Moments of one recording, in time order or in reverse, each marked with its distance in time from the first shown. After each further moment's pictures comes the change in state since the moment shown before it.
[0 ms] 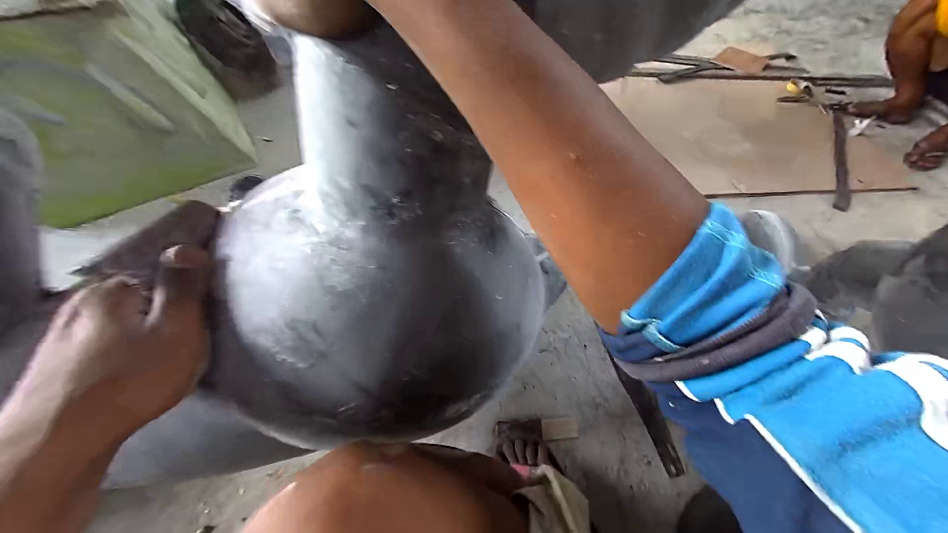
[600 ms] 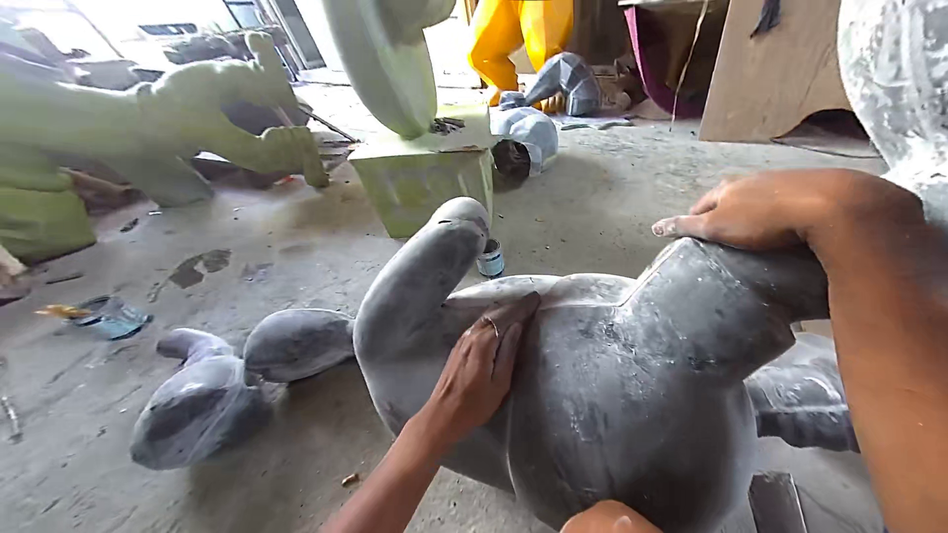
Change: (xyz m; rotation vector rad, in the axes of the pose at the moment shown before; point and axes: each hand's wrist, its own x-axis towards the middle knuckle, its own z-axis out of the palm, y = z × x) left_hand -0.016 -0.029 0.008 -0.208 0.215 0.434; right_hand -0.052 -0.057 -0.085 -0.388 -0.519 0.558
